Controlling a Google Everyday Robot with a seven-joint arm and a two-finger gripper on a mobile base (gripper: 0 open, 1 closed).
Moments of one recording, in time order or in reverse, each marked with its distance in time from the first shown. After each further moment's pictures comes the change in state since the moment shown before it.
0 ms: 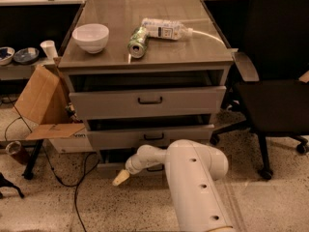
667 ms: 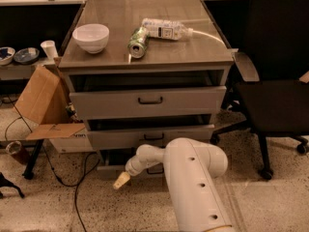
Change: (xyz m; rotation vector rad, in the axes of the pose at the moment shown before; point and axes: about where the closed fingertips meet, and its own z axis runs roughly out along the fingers) arm 0.012 0.013 -0.005 -0.043 0.057 -0.005
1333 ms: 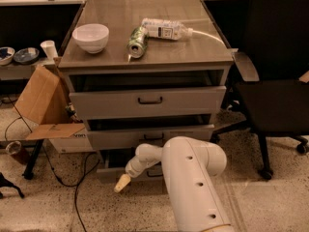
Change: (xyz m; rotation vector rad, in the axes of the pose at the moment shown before) arm 0.012 0.015 -0.003 -0.055 0.066 -0.012
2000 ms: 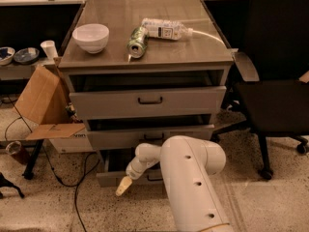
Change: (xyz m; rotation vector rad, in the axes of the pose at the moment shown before) arm 0.013 0.015 -0.003 -0.056 0.067 -0.014
